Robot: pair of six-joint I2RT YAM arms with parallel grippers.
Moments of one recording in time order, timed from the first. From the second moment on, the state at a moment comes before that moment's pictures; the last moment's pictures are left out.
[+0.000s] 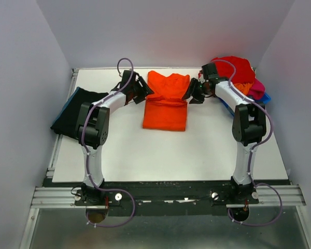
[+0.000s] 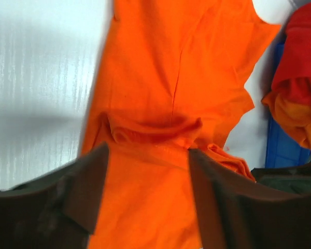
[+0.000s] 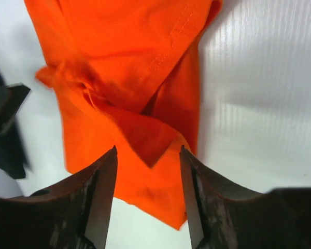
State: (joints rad) left arm -0.29 2.08 1.52 -0.12 0.21 -0.88; right arm 0.22 2.10 1.71 -0.58 -0.35 0.57
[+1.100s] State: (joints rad) left arm -0.34 1.71 0.91 -0.06 0.21 -0.77; right arm 0.26 1.77 1.01 -0.29 -0.48 0.56
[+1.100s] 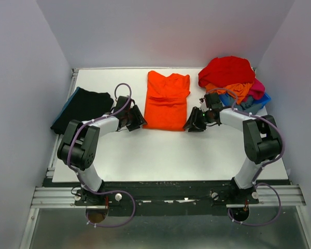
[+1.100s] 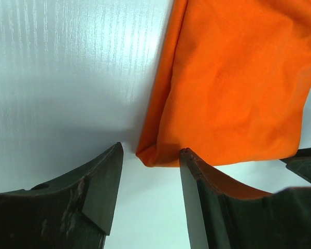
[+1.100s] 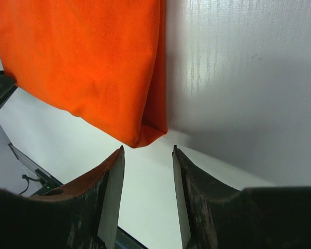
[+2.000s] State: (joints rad) left arm -0.33 1.71 0.90 -0.06 0.21 -0.76; right arm 0.30 1.87 1.06 -0.29 -0.45 0.58
